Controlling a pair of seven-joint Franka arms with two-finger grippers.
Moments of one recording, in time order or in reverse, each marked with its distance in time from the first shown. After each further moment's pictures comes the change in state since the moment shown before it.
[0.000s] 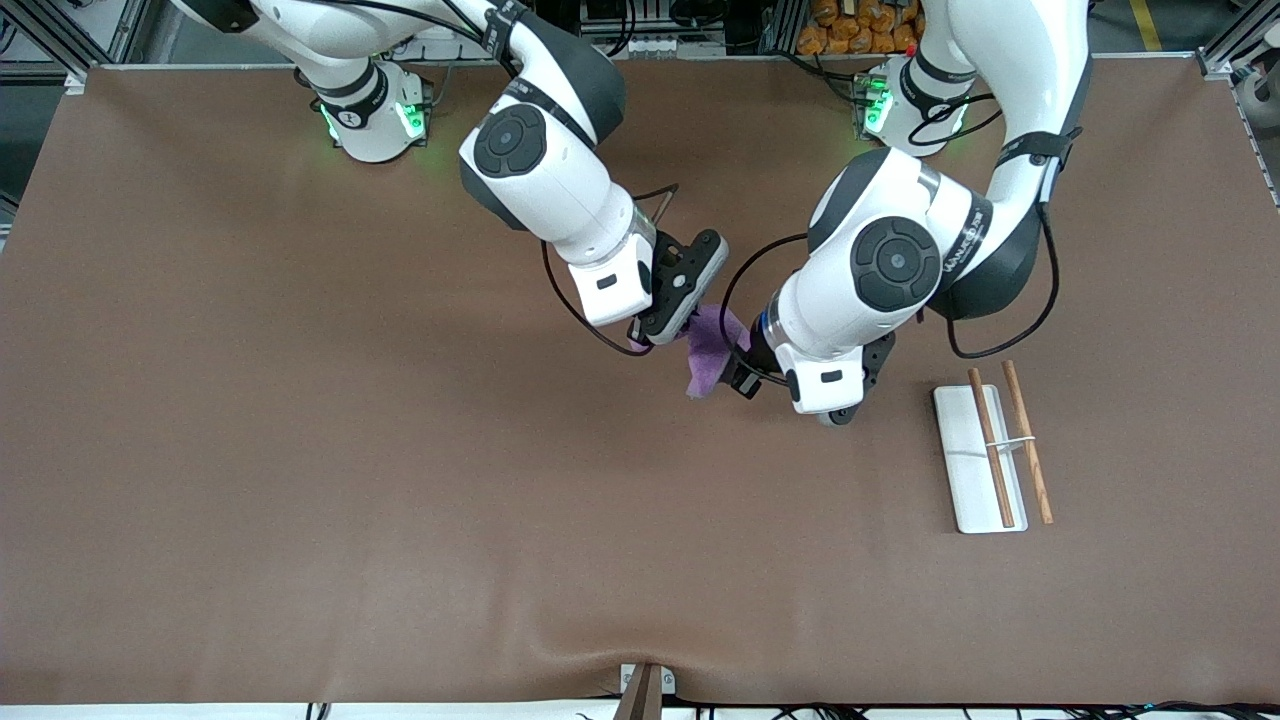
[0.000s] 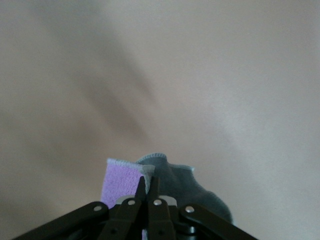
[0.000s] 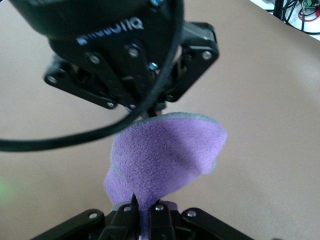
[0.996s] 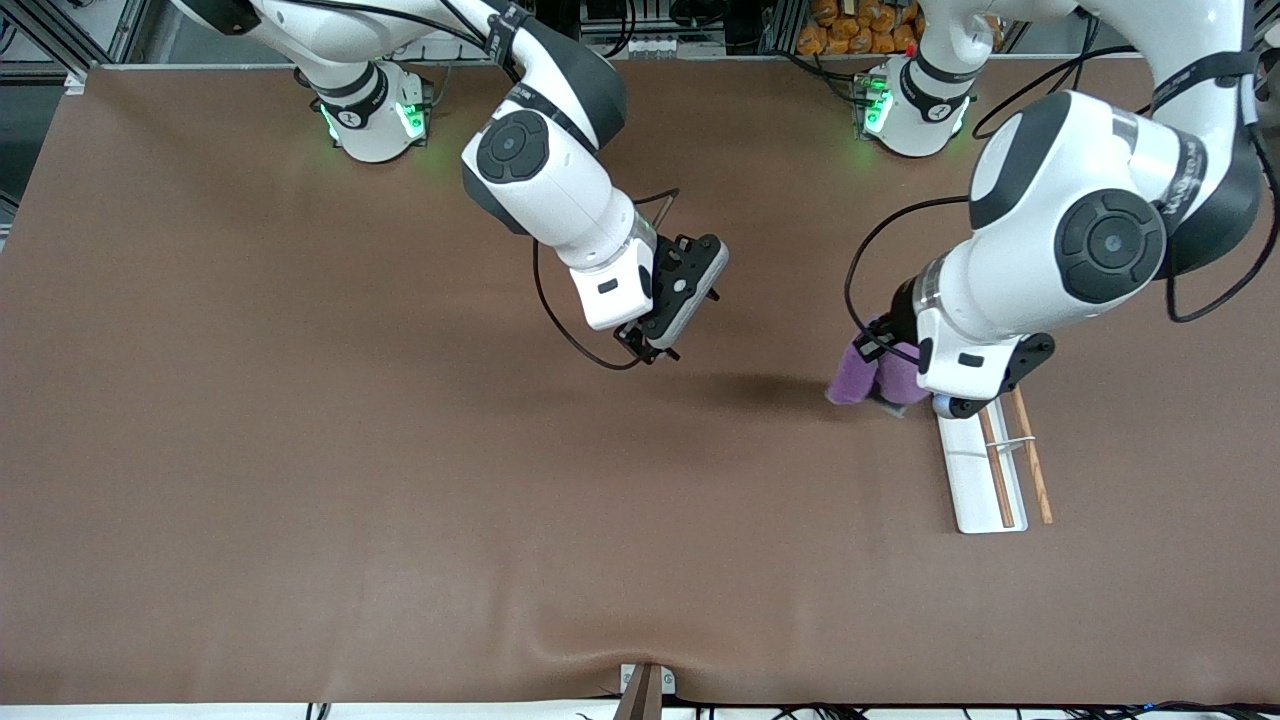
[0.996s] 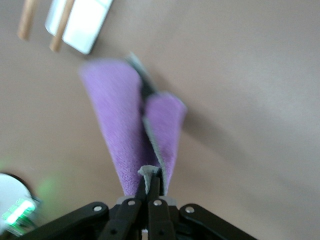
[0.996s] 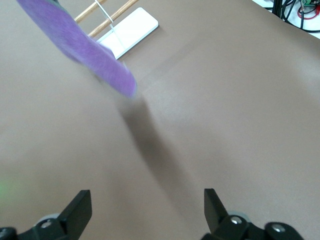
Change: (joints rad) left arm 0.170 -0.129 0.011 0.003 0.061 -0.291 0.545; right arm 0.007 0.007 -0.012 0.002 -0.001 0.004 -0.001
